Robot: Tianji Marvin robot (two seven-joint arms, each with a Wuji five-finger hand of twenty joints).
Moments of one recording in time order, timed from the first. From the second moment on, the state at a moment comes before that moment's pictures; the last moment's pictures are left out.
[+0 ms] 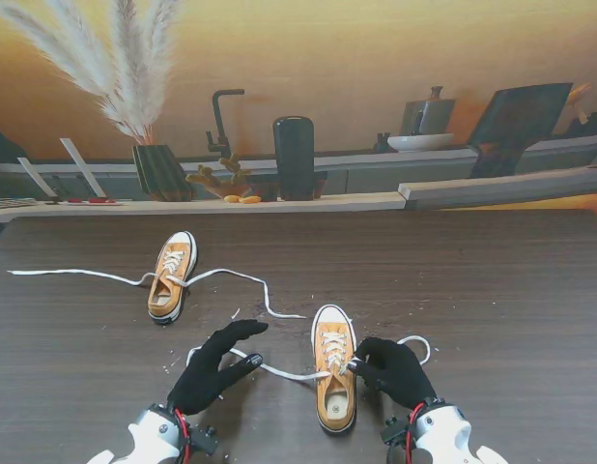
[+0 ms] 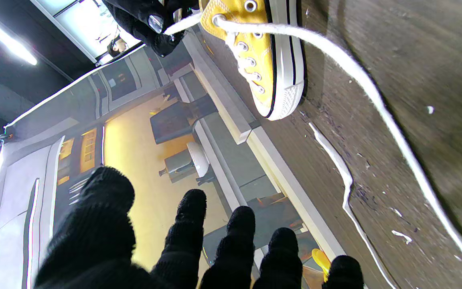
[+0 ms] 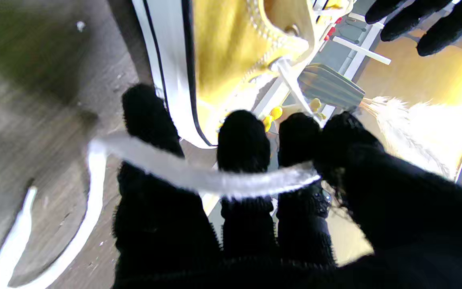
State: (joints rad) left arm 1.99 -1.15 -1.27 -1.74 0.28 -0.43 0.17; right arm -2.00 -1.17 1.22 -1.74 -0.36 -0.18 -0.29; left_hand 0.74 -0.13 0.04 0.14 0.48 0.05 0.20 0.32 0.43 0.18 0.10 0.32 0.23 0.18 0.06 0.30 -0.06 0.30 0.09 0.43; right_hand 0.53 -0.60 1.13 -0.29 0.86 -0.04 1.15 0.56 1.24 0.10 1.14 0.51 1.21 0.41 0.53 0.46 0.49 0.36 0.98 0.20
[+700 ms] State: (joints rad) left arm 1.99 -1.15 -1.27 -1.74 0.32 -0.44 0.17; right arm -2.04 -1.17 1.27 -1.82 -0.54 -0.12 -0.31; left_hand 0.74 -0.13 0.04 0.14 0.51 0.05 0.21 0.32 0.43 0.18 0.10 0.32 0.23 0.18 0.06 0.30 -0.06 0.30 0.08 0.41; right_hand 0.53 -0.61 1.13 -0.29 0.86 -0.06 1.15 0.51 1.32 -0.06 1.13 0.56 1.28 -0.09 1.66 1.48 1.15 0.31 1.80 0.89
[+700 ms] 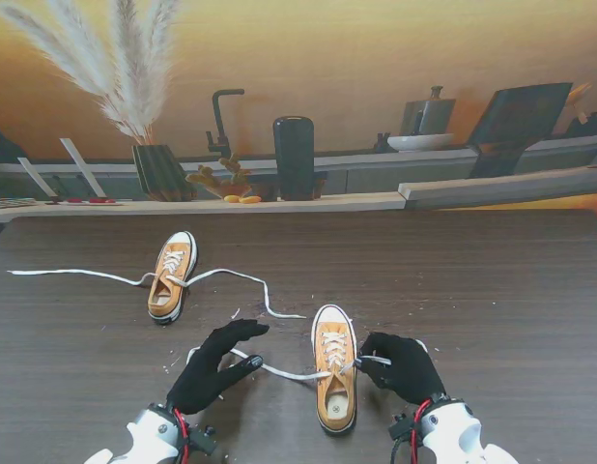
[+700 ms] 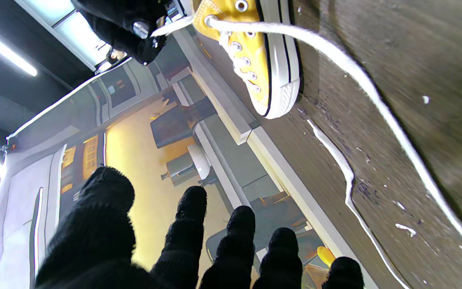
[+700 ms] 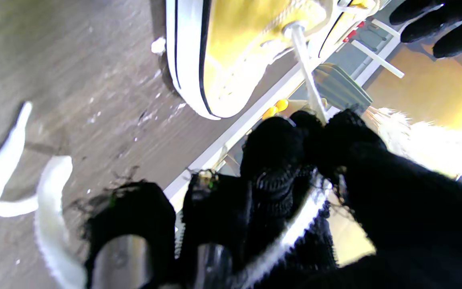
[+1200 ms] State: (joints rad) left arm 2.00 -1.09 -1.24 -1.83 0.77 -0.18 0.16; right arm -2.01 -1.15 1.28 -1.83 -0.47 -0.11 -0.20; left_hand 0.74 -0.33 0.04 0.14 0.41 0.12 0.18 0.30 0.38 0.14 0.13 0.33 0.24 0.17 0.07 0.32 -0.02 0.26 0.12 0.43; right_hand 0.53 -0.61 1.12 -0.29 0.86 -0.08 1.13 0.51 1.31 -0.06 1.07 0.57 1.28 -0.10 1.65 1.50 1.15 0.31 1.80 0.84
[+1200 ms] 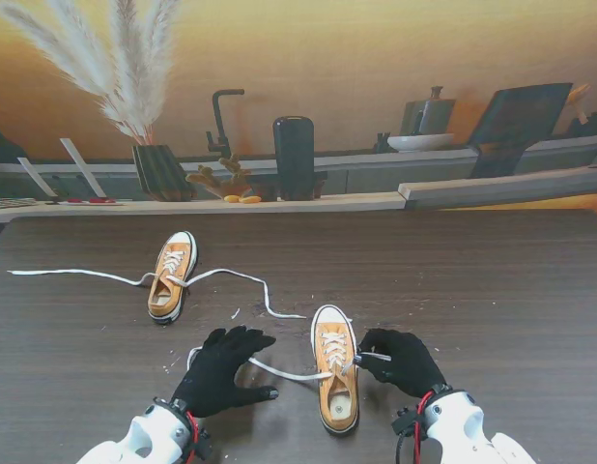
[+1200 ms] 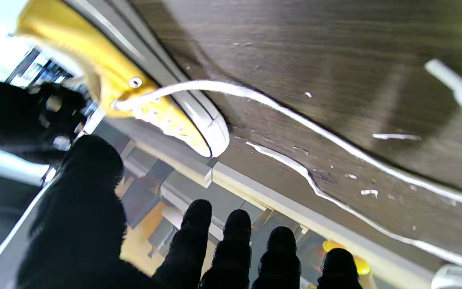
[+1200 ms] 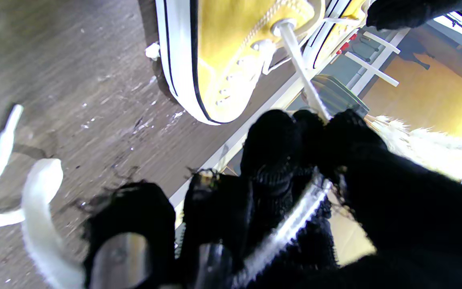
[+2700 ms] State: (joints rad) left arm 1.70 -1.09 -0.80 -1.71 0.94 0.33 0.20; right arm -2.06 -1.15 1.32 -1.86 -0.42 -0.13 -0.17; left_hand 0.81 -0.38 0.30 0.19 0.57 0.14 0.46 0.46 0.49 0.17 0.32 0.54 0.33 0.18 0.31 0.49 0.13 0.25 0.34 0.60; right_hand 0.53 -0.60 1.10 -0.29 0.86 -0.09 1.11 0.51 1.30 -0.06 1.05 0.57 1.28 -0.10 1.63 1.50 1.16 0.32 1.80 0.83
